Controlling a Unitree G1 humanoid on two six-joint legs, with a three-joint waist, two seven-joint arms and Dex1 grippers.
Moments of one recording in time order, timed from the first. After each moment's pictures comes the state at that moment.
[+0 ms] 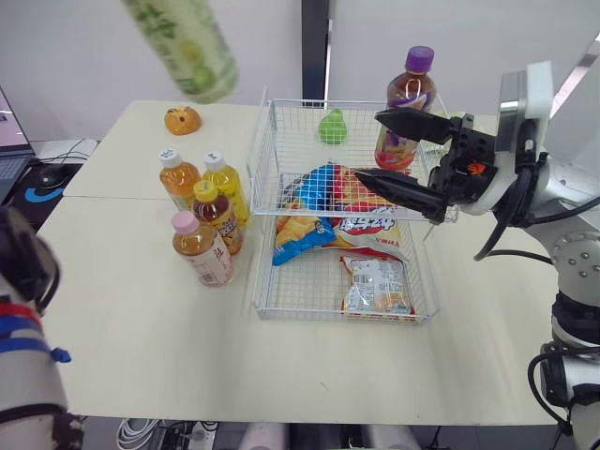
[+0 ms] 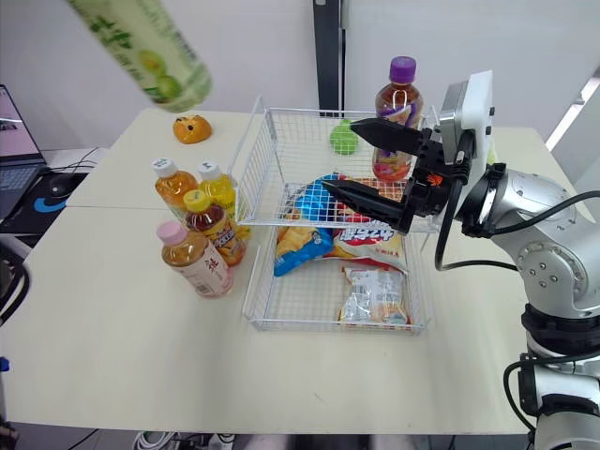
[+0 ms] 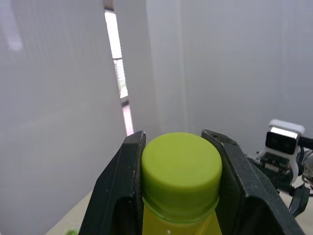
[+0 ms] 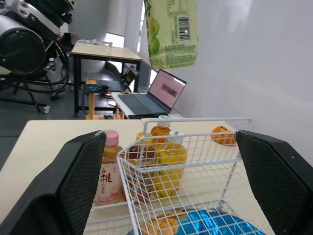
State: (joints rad) left arm -1.64 0.87 0.08 0.69 -0.62 0.73 -1.32; right arm -0.70 -0.67 -0.15 -0.47 0.85 0.72 0.71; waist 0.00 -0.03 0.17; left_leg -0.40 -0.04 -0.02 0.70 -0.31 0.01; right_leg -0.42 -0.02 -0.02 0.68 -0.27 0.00
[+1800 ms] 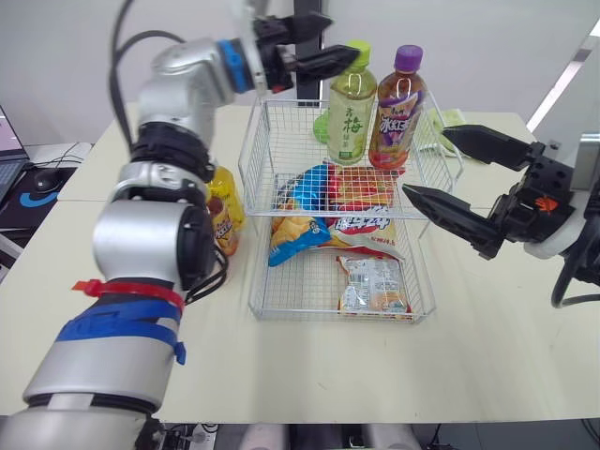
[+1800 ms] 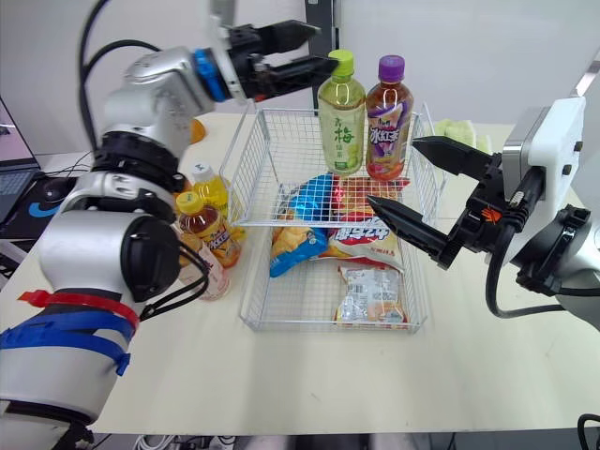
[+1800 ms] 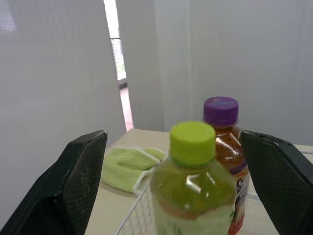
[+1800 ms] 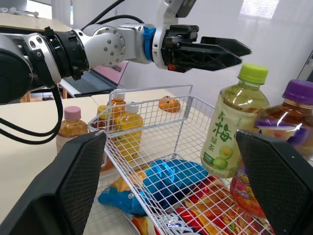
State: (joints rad) left arm -1.49 0.47 0.16 0.98 -0.28 0.22 -1.20; right arm -0.46 -0.95 -0.35 -0.74 1.21 0.75 0.37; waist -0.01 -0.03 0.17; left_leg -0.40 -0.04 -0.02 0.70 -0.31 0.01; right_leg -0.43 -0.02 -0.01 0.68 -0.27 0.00
